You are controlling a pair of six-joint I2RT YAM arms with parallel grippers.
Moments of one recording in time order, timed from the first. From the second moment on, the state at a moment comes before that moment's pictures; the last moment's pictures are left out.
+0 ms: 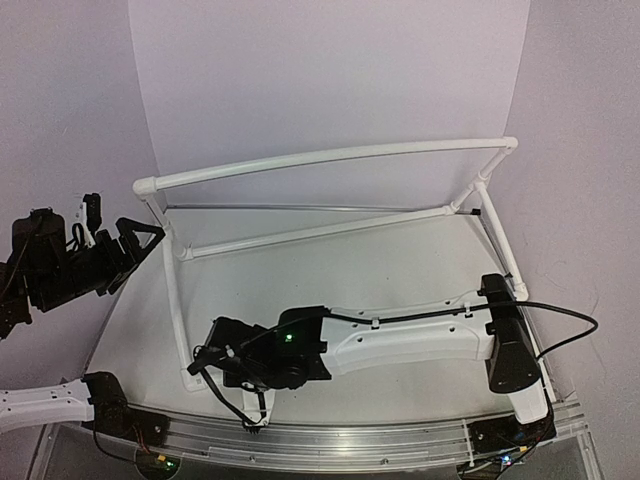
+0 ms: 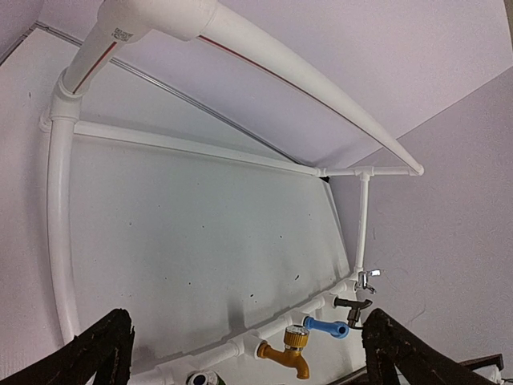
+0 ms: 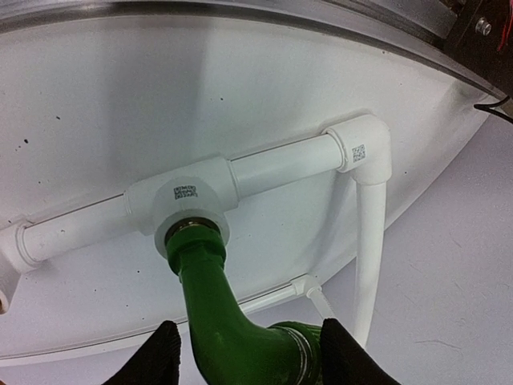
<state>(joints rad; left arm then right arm) -0.87 0.55 0.97 -0.77 -0.32 -0.95 1.48 2.20 1.93 -0.75 0.39 -1.95</state>
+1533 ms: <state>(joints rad) -0.87 0.52 0.77 -1.00 -0.11 -1.03 1.52 1.85 1.72 -0.71 0.23 -0.93</state>
